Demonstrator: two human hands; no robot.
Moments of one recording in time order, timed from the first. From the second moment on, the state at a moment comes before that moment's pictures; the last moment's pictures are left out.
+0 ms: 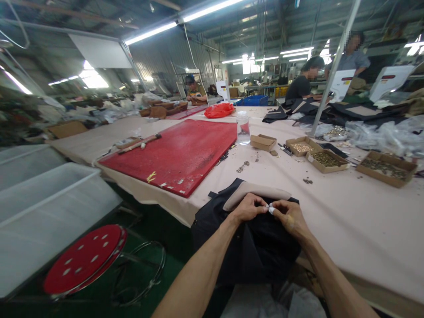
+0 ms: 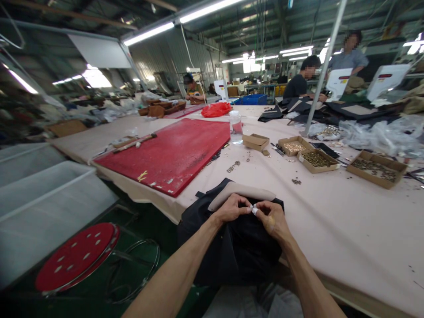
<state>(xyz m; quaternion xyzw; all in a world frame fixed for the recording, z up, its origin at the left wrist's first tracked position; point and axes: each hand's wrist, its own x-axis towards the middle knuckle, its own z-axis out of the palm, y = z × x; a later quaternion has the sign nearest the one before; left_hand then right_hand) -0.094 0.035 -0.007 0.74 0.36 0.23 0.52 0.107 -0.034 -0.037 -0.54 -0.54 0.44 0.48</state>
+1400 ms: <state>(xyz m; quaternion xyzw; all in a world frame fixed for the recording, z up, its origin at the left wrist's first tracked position) -0.089 0.020 0.010 0.58 0.34 0.28 0.68 0.099 -0.056 -0.043 -0.56 -0.63 0.30 0.45</state>
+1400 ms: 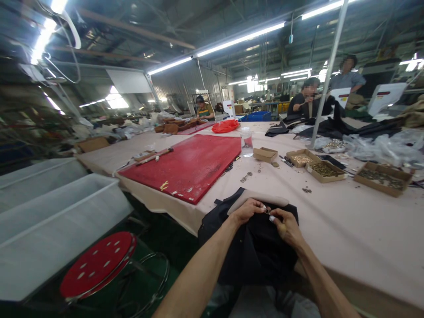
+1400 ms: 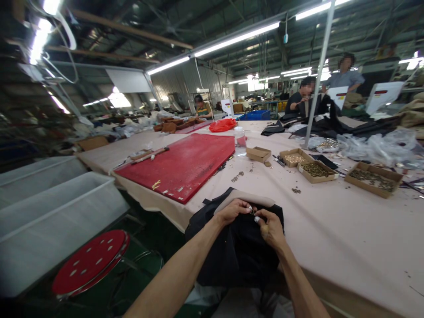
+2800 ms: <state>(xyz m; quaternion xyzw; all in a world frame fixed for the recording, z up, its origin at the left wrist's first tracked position) -0.048 0.020 -0.005 0.73 0.47 0.27 0.42 0.100 -0.055 0.004 -0.64 -0.61 0.13 0.46</state>
